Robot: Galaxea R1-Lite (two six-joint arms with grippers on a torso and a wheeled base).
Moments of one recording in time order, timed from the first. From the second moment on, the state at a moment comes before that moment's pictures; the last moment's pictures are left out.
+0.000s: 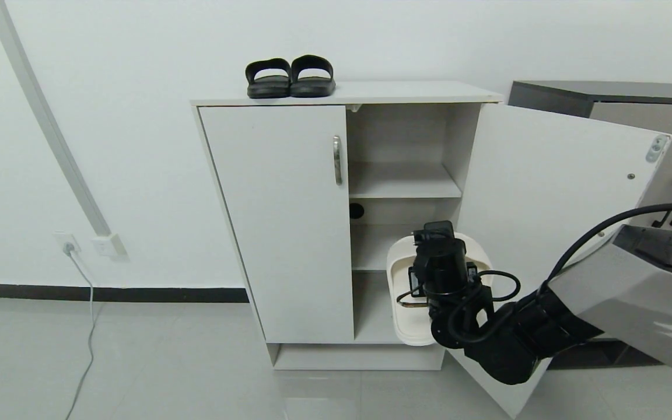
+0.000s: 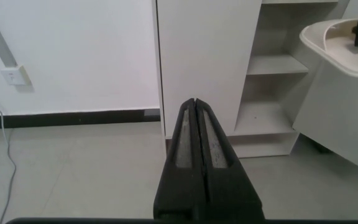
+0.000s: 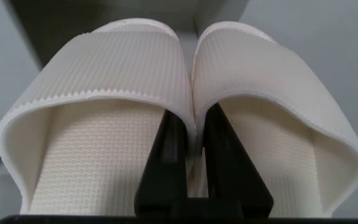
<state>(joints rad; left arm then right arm) 0.00 0.00 0.00 0.00 -0.03 0.01 0.73 2.18 -1.07 -0.83 -0.83 0.09</state>
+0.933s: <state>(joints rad) 0.00 0.00 0.00 0.00 -0.03 0.01 0.77 2.23 -1.02 -0.94 -0.72 0.14</state>
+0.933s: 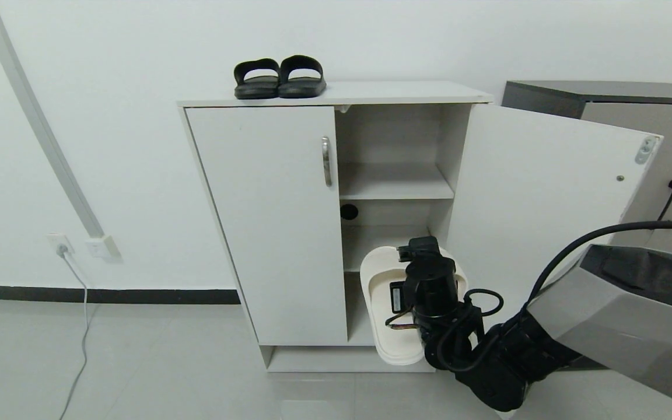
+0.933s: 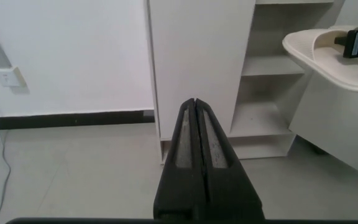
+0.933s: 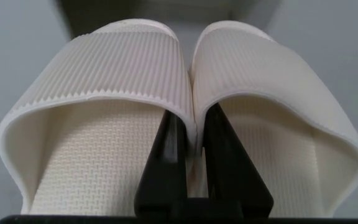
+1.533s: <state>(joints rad) 0.00 0.00 0.00 0.00 -0.03 0.01 0.81 2.33 -1.06 -0.98 -0.70 0.16</state>
